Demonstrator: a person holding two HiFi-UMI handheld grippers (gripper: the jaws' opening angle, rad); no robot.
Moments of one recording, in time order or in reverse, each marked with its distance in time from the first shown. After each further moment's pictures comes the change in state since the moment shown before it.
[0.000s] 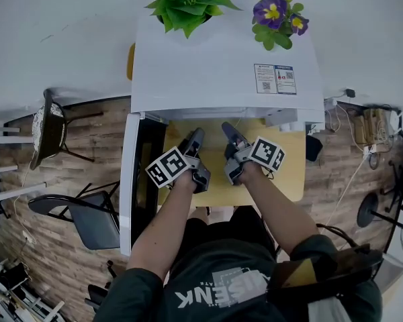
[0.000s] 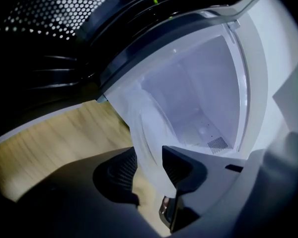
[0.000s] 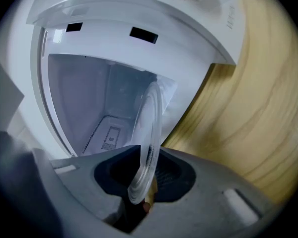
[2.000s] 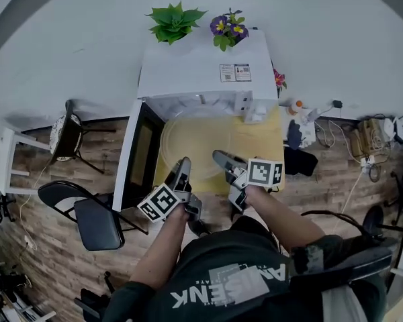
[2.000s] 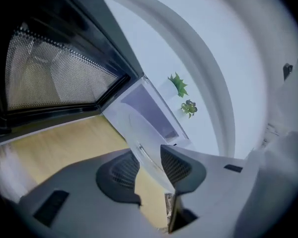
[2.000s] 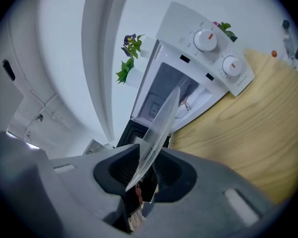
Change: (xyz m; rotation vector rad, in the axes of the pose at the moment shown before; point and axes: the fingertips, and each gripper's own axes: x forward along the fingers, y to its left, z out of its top) left arm -0.164 -0.093 -0.075 0.115 -0.210 -0.051; right arm -0.158 0.101 -0.074 -0.282 0.274 0.179
